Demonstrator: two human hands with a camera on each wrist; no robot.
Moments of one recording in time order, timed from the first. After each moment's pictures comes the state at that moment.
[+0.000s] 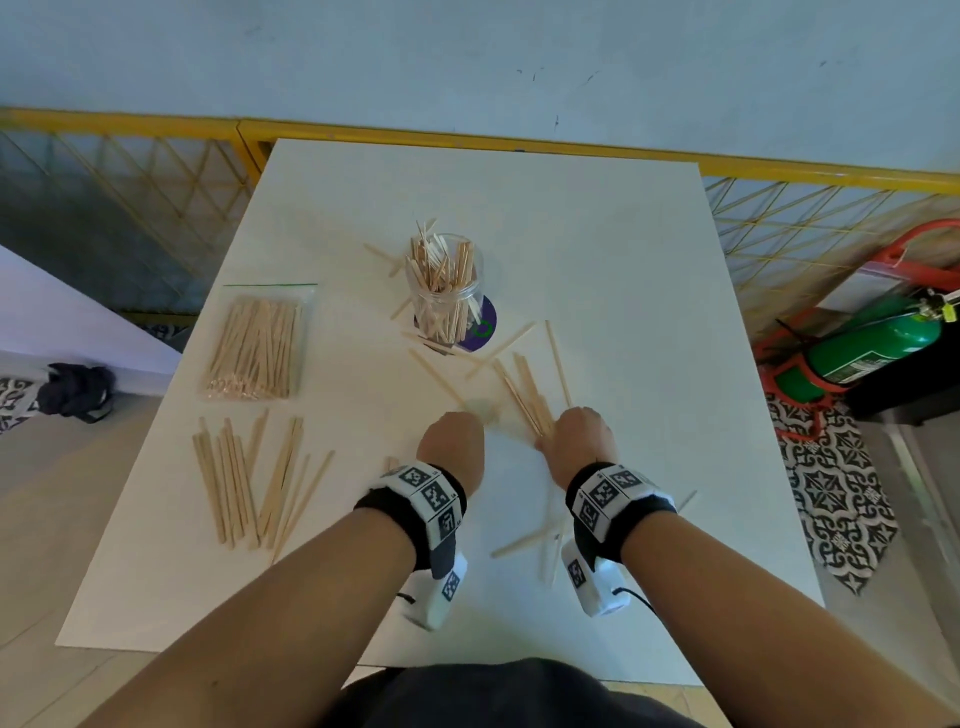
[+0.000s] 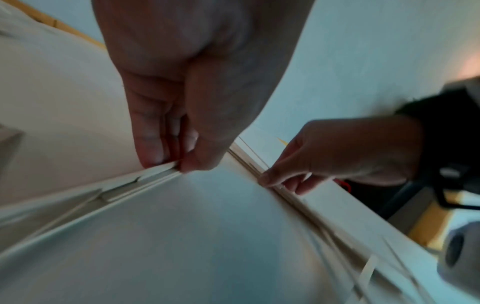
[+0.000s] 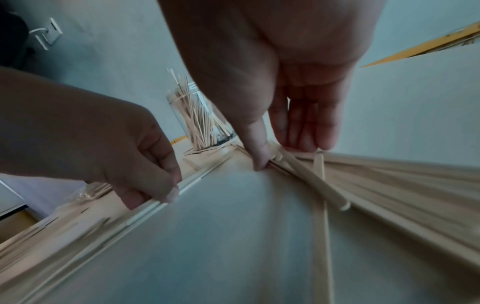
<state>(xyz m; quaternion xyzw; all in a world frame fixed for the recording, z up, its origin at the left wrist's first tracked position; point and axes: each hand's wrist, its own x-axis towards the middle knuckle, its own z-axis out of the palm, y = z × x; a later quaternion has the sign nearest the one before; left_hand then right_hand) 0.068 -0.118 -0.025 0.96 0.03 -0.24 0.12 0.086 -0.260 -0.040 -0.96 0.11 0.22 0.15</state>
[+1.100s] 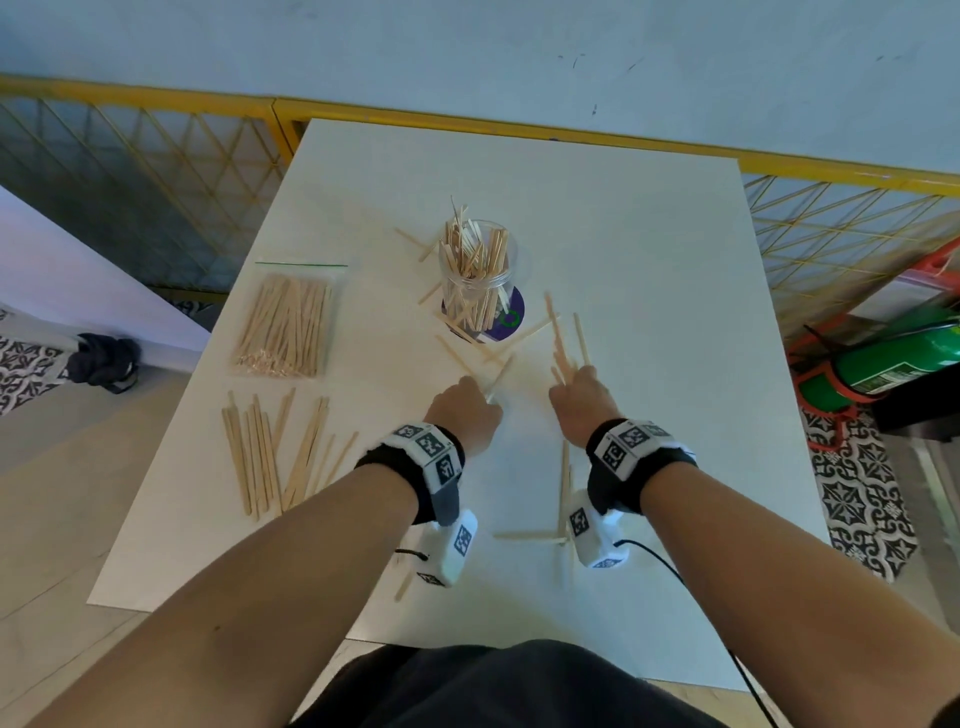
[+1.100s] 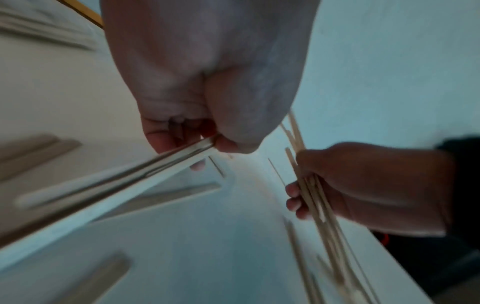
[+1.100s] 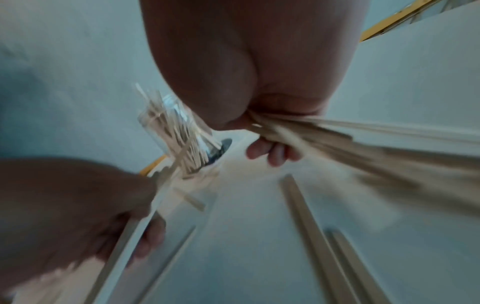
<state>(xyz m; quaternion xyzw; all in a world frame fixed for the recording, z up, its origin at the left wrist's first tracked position) 0.087 -0.092 -0.026 0.93 0.11 -0.23 0.27 0.117 -0.243 -0.038 -0.92 0.11 0.22 0.31</state>
